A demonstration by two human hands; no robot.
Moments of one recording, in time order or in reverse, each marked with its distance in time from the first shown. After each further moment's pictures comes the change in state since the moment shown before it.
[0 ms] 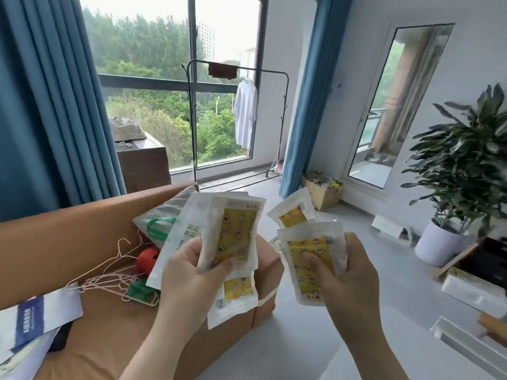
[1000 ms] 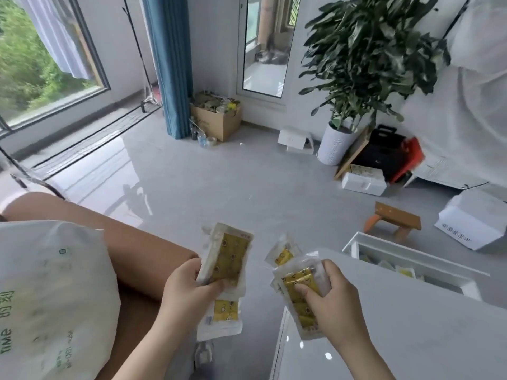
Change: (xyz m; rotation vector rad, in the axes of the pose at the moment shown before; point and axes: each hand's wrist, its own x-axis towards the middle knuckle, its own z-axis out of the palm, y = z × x) left_hand 0.321 -0.168 0.346 0.379 -0.656 -0.265; right_hand 0.232 0.307 -0.039 -0.387 0.143 0.691
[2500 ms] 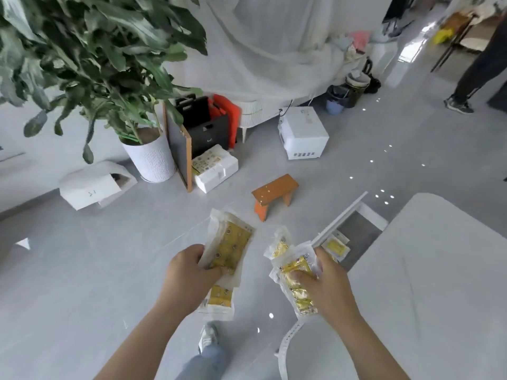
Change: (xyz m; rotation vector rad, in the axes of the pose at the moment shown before) left_hand 0.589 0.344 0.448 0.546 -0.871 0.473; right_hand 0.550 0.100 -0.133 0.062 0.664 0.685
